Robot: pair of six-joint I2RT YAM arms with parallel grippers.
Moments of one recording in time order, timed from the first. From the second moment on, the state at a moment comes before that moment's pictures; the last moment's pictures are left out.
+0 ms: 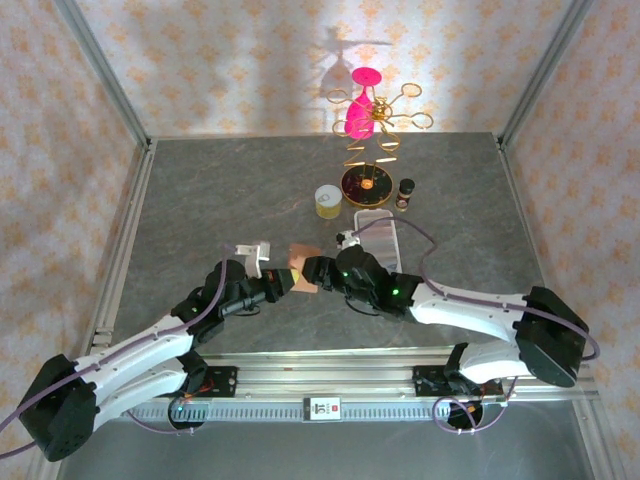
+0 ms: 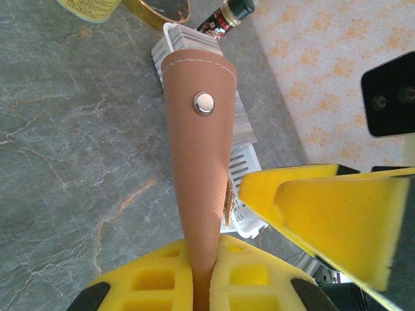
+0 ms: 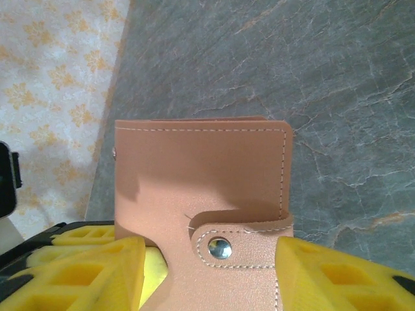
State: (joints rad) left arm -0.64 0.87 0.30 0.20 0.21 -0.83; right arm 1.02 1.31 0.73 0.05 0.12 1.01
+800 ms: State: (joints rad) left arm -0.64 0.86 0.30 0.17 0.20 -0.82; right arm 1.05 1.43 0.80 -0.02 0.20 1.02
